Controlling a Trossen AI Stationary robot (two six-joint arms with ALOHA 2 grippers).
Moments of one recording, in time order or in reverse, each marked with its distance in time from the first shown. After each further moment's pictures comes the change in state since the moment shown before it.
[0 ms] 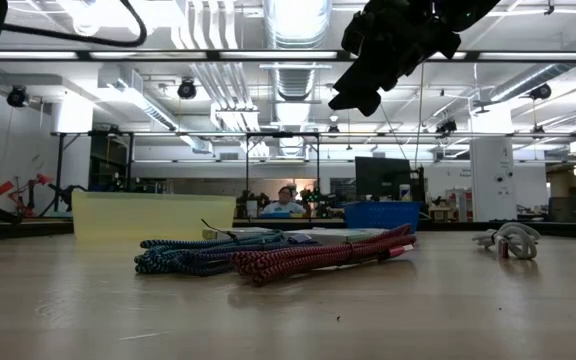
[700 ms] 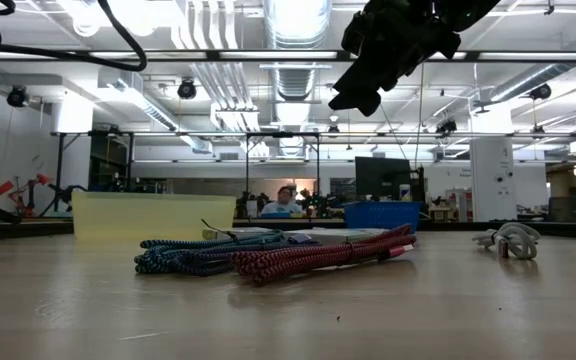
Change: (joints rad) left arm -0.002 0.096 0.000 0.003 0.029 0.002; right arm 0.000 0.000 0.000 0.000 0.000 0.001
